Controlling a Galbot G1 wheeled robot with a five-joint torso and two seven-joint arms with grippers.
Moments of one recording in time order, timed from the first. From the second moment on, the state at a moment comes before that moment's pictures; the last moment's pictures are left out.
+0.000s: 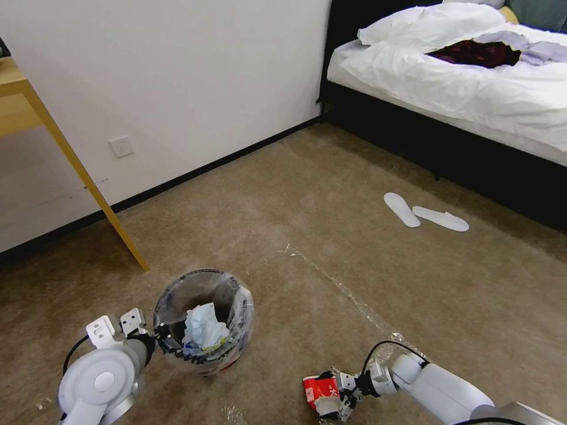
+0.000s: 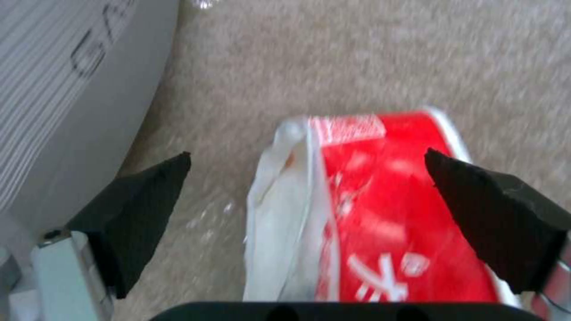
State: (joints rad) left arm 1.49 -1.11 -0.61 -2.14 -1.33 0.63 -0.85; right arm -0.69 1.11 -0.57 0.55 0.31 0.63 -0.96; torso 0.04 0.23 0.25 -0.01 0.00
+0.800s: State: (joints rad) left arm 1.48 -1.11 -0.59 -2.12 -1.32 0.62 -0.85; right arm -0.68 1.13 -0.57 0.50 0.34 0.57 -0.93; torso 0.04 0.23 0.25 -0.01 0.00
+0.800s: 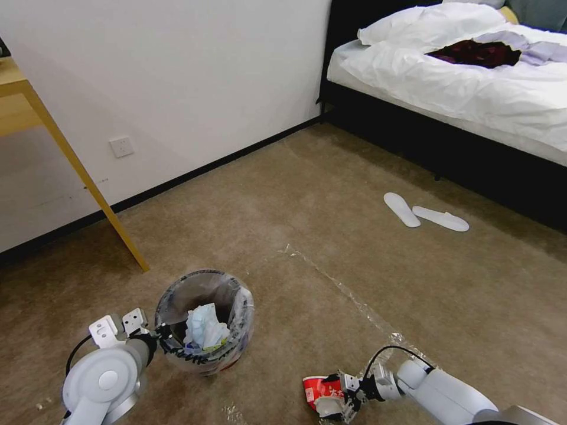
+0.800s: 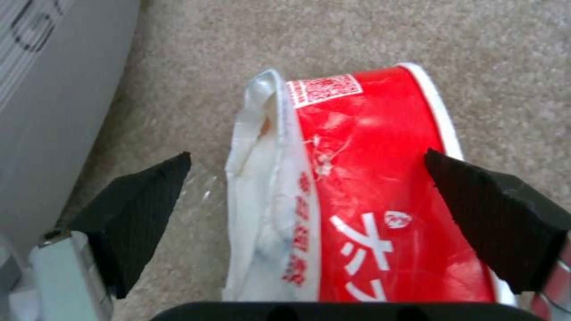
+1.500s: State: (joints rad) left arm 1.47 -1.11 -0.59 -2.12 -1.31 0.62 -0.84; right arm -0.69 1.15 -0.56 0.46 0.32 0.57 -0.90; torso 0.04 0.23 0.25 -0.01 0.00
